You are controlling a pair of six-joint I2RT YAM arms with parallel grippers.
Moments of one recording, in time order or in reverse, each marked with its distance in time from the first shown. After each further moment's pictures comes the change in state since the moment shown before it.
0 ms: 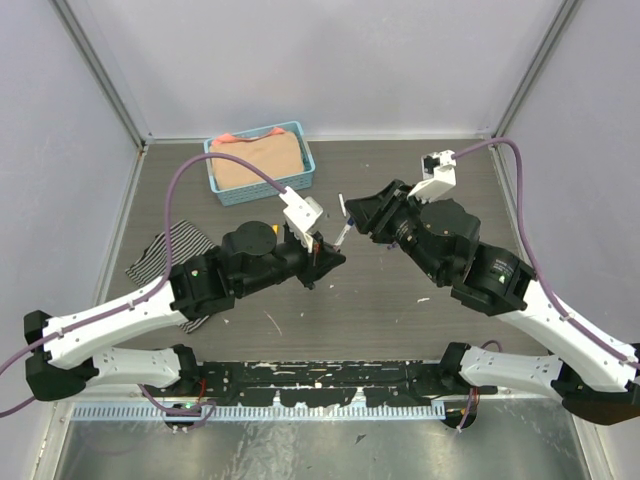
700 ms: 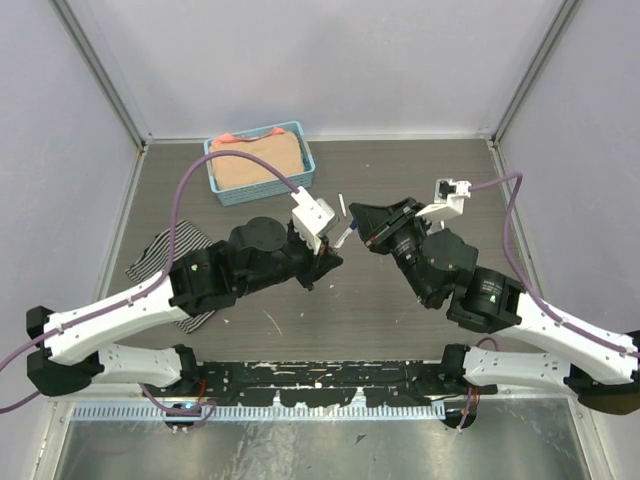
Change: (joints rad) left arm -0.015 0.053 0.114 -0.139 -0.041 0.050; right arm 0.154 -0.066 -0.185 0.217 0.228 0.083
